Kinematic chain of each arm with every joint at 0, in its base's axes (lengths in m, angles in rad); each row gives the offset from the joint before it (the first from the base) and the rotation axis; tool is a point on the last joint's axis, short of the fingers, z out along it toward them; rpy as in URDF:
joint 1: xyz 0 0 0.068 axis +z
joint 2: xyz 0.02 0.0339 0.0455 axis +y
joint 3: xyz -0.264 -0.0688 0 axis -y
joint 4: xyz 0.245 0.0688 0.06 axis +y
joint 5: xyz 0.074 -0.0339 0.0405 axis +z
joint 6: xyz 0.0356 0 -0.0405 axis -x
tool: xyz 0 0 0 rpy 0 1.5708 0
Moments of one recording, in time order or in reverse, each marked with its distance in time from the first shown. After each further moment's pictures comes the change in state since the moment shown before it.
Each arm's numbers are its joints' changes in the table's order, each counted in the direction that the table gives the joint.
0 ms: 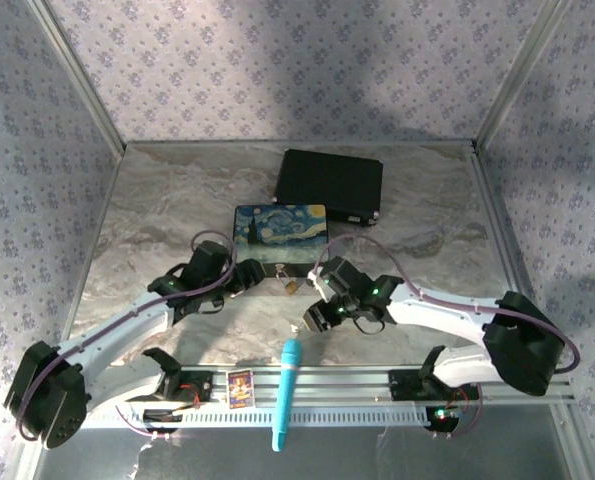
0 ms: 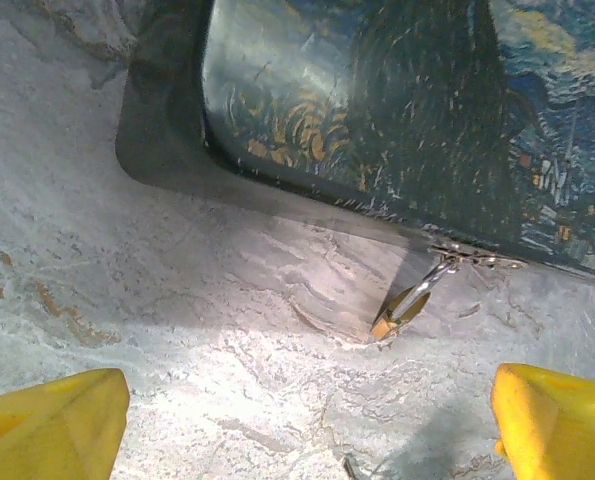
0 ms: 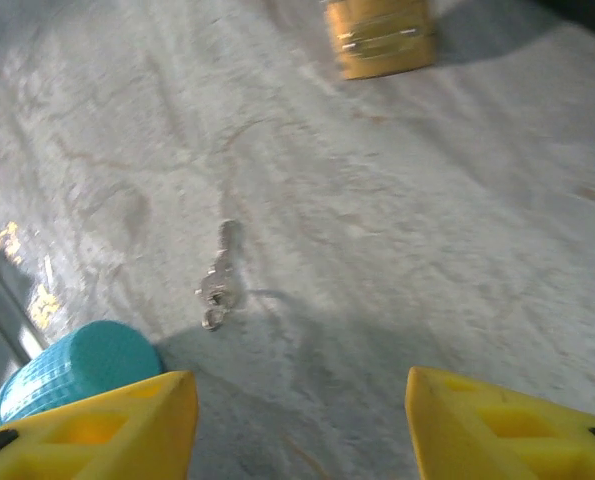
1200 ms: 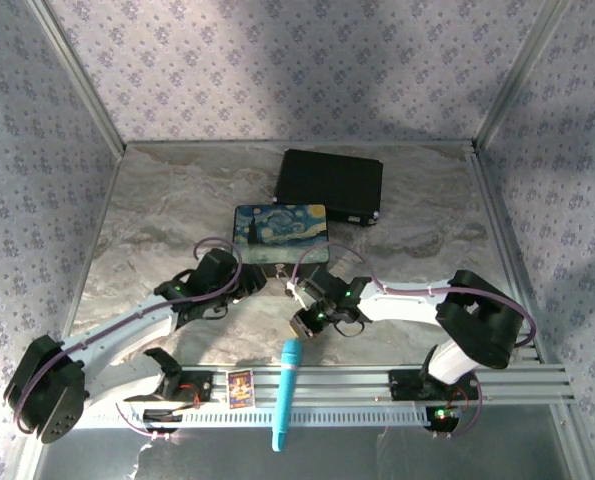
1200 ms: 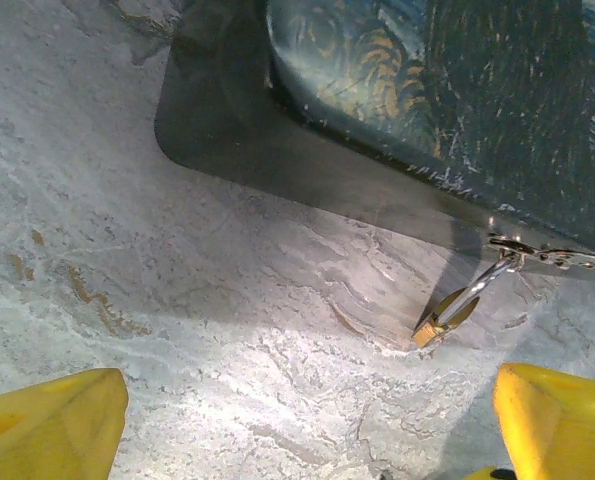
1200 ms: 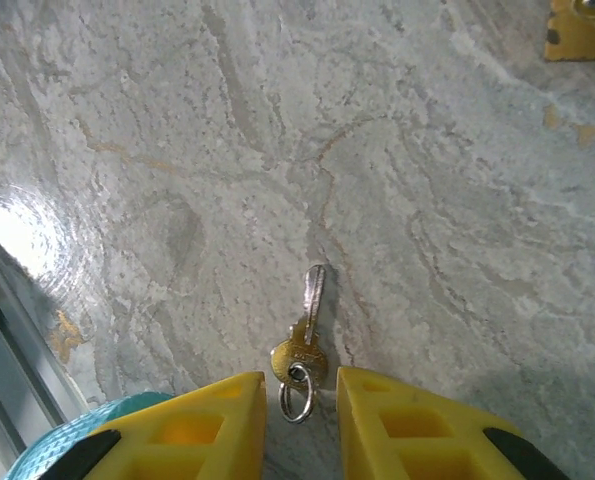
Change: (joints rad) left arm -0.062 0.003 -0.039 -0.020 0.098 0.044; right arm 0.061 0.225 0.061 -0.122 0.076 -0.049
